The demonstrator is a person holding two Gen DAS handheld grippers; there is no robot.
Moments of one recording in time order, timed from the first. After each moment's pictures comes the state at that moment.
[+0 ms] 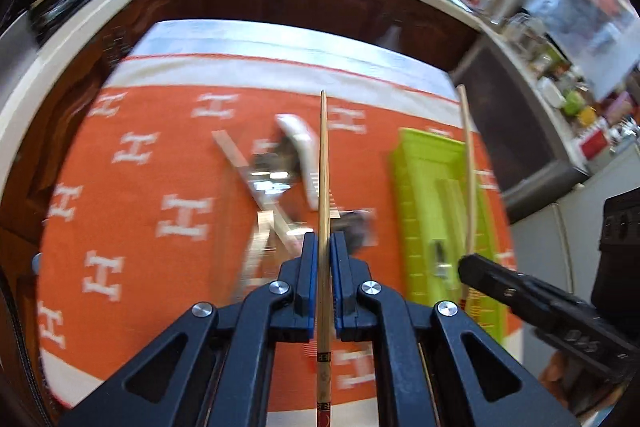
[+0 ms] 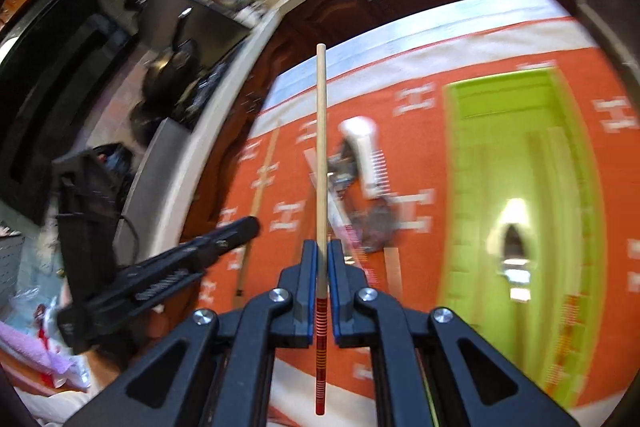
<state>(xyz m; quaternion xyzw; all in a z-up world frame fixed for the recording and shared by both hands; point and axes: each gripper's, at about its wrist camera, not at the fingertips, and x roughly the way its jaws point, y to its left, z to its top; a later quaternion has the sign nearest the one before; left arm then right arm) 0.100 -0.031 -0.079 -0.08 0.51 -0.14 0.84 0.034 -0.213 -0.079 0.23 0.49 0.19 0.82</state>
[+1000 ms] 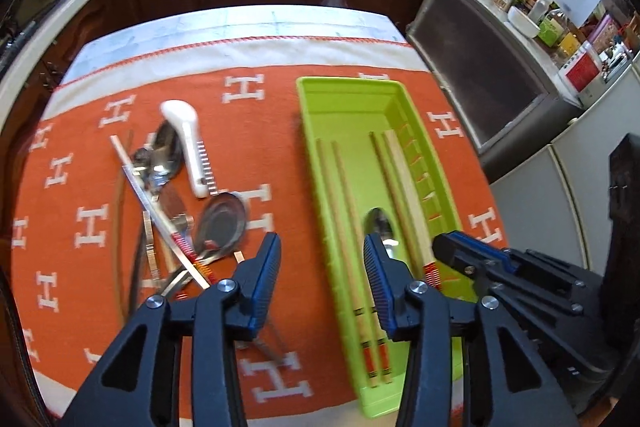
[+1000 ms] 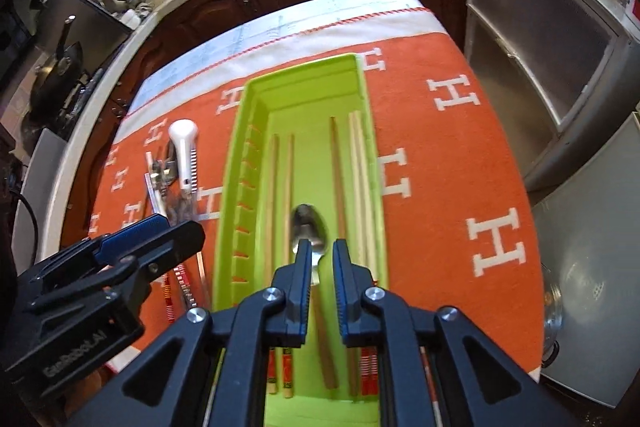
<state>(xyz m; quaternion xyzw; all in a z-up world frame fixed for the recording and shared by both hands) 0.085 -0.130 -0.105 0.01 0.54 -0.16 0.83 0.023 -0.273 -0.111 0.15 0.54 0.04 0.83</state>
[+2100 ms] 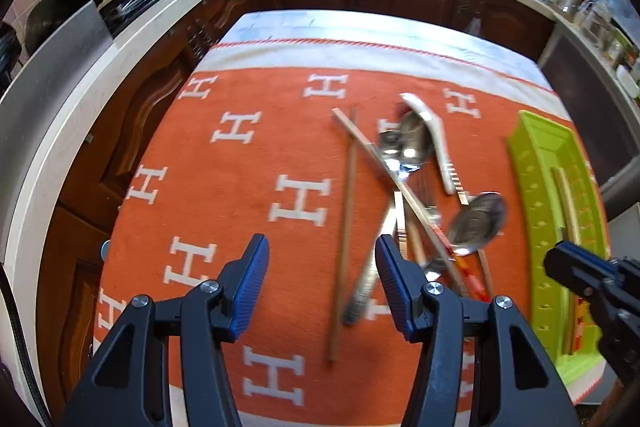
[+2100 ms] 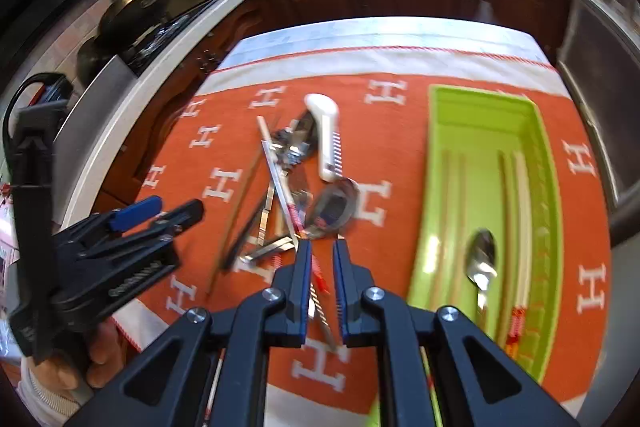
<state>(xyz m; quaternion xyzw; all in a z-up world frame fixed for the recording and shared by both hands) 0.091 0.034 -0.121 0.00 0.51 0.02 0.86 0.040 -0.138 -0.090 0.07 0.51 0.17 0.84</state>
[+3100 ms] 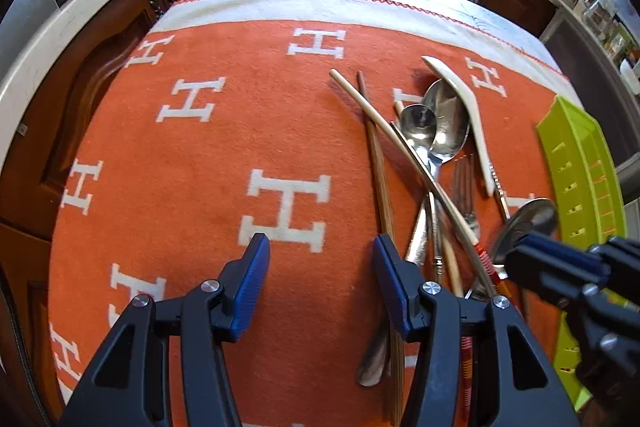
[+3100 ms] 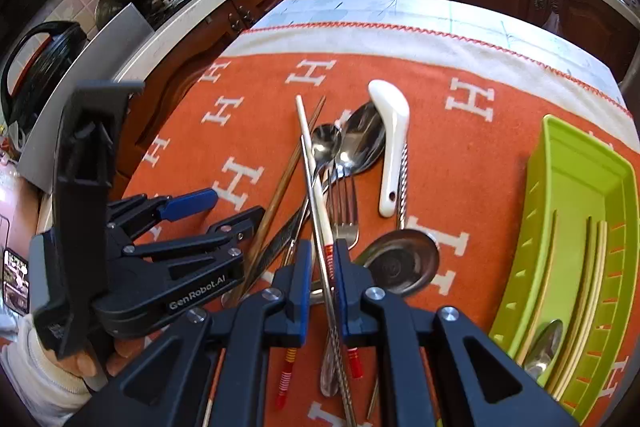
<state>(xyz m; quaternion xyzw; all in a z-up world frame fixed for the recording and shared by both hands) 0.144 0.038 -0.186 -0.03 0.56 -0.02 0.83 0.092 -0.089 -0.135 0.02 0.55 0.23 0.80</state>
